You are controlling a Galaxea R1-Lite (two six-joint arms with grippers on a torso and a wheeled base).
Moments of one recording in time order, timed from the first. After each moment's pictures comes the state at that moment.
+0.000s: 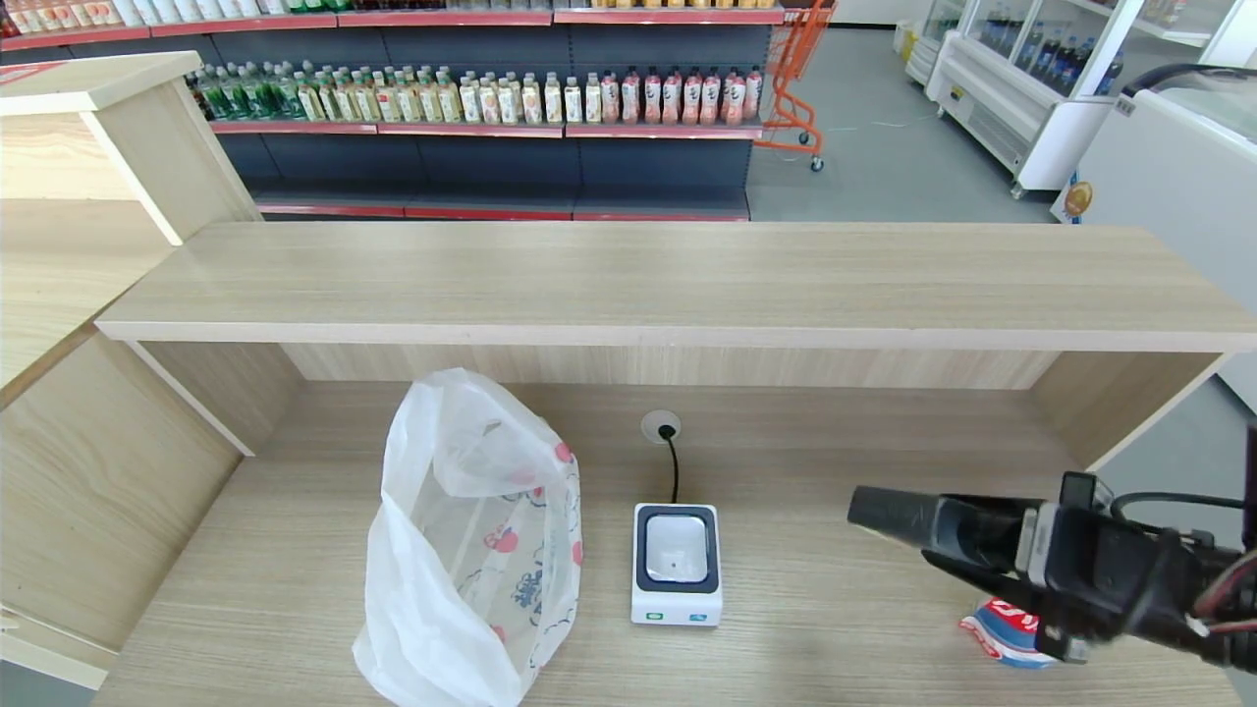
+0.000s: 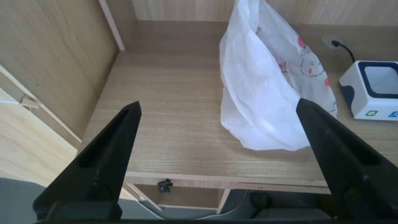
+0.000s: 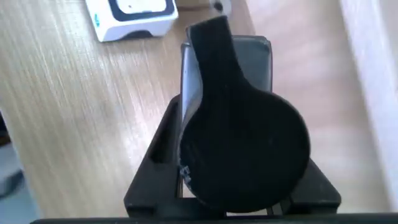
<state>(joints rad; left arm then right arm) 0.00 0.00 0.00 0.00 0.01 0.01 0.29 1.31 -0.36 -0.55 0.33 -1.10</state>
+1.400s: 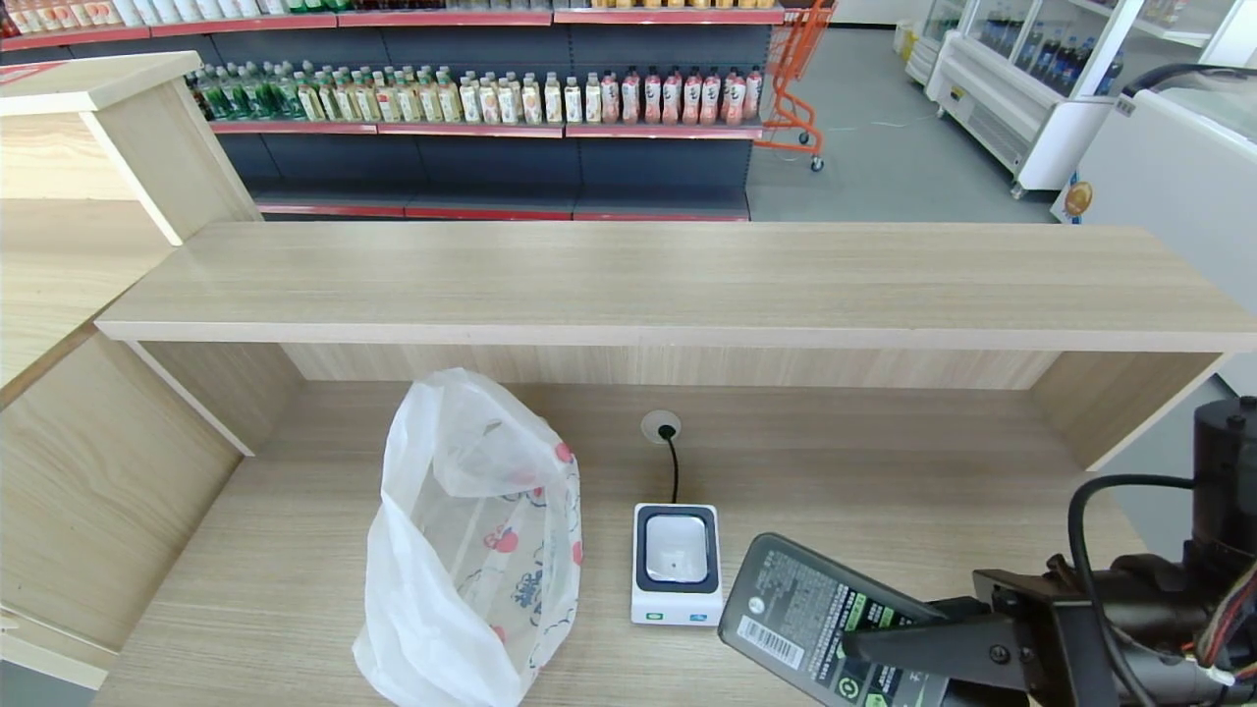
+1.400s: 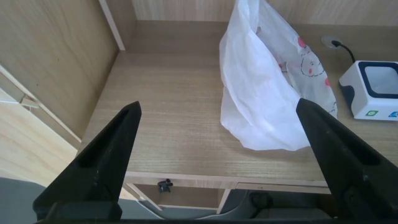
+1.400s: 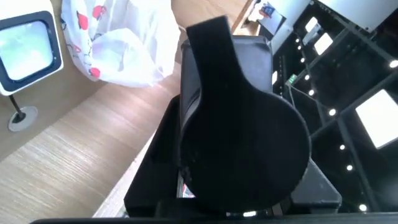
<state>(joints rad) 0.00 0.00 0.00 0.00 0.01 0.01 0.53 1.33 -0.45 -0.51 0.79 -2.66</state>
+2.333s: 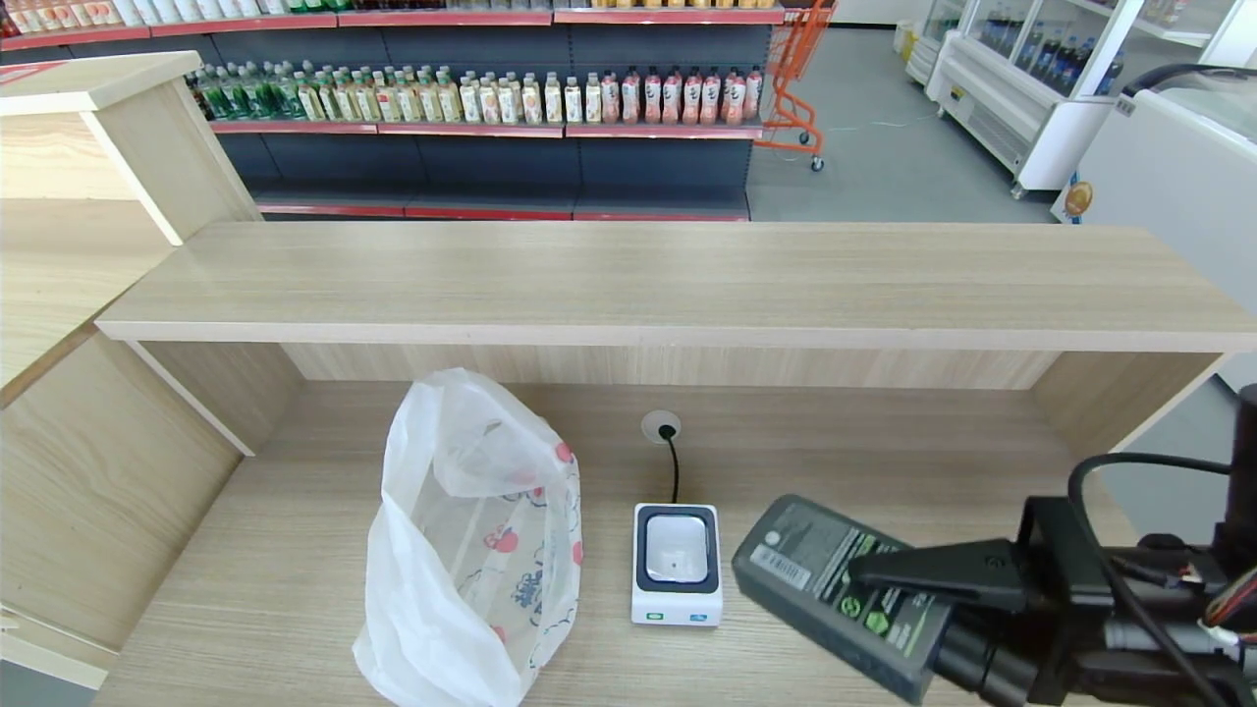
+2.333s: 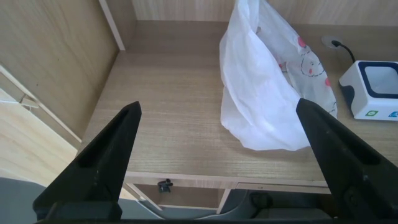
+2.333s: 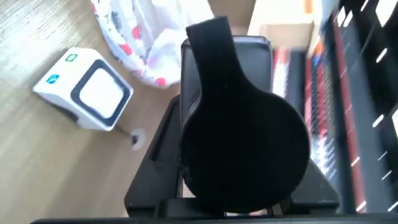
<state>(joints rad) 0.00 0.00 0.00 0.00 0.01 0.01 0.51 1.29 -0.47 -0.51 0.68 -1.95</state>
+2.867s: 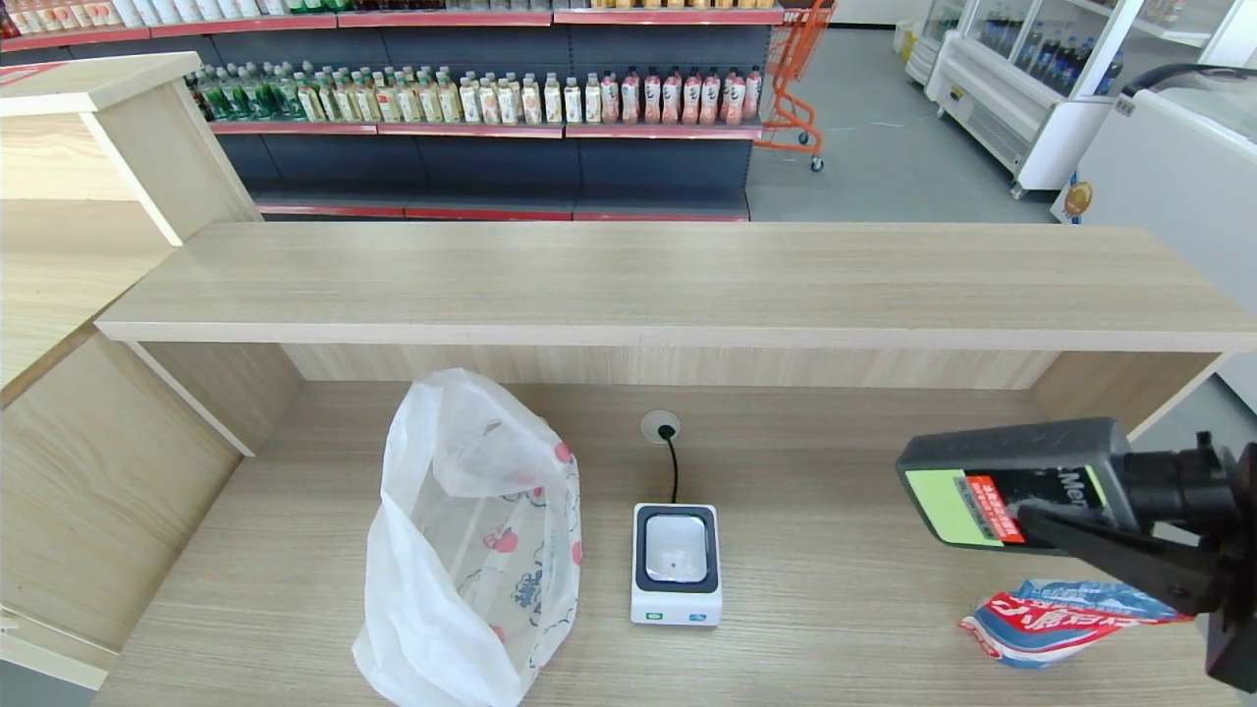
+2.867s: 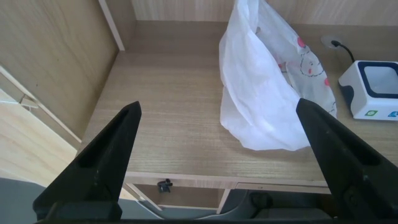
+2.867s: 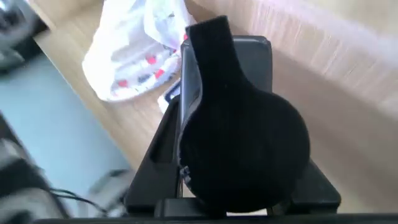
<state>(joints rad) 0.00 0.00 0.00 0.00 0.01 0.01 0.26 1.00 -0.45 -0.39 0.49 -0.22</state>
